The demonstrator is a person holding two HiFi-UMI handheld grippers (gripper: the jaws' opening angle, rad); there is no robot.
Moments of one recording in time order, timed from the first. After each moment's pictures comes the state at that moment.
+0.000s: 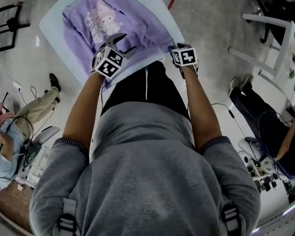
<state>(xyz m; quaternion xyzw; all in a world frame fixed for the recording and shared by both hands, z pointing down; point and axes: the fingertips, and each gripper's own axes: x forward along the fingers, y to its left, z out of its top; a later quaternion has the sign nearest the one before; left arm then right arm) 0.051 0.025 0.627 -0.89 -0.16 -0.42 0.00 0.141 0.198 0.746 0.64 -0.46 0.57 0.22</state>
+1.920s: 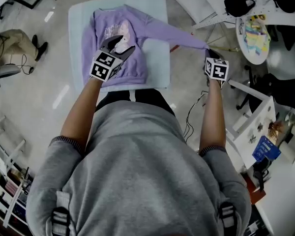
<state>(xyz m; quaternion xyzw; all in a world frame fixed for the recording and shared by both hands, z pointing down) 0.087 -0.084 0.483 -0.95 0.13 -0.26 -0.12 0.423 0.084 0.559 0.70 -0.54 0.33 0.33</state>
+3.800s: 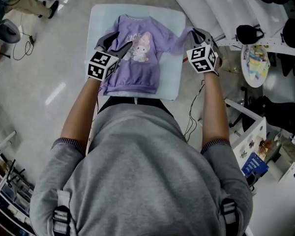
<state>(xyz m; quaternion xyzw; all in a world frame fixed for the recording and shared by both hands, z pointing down) -0.019 -0.179 0.420 -0.94 0.24 -0.19 -0.13 0.246 -0.147 0.430 0.54 -0.68 -0.01 0.50</state>
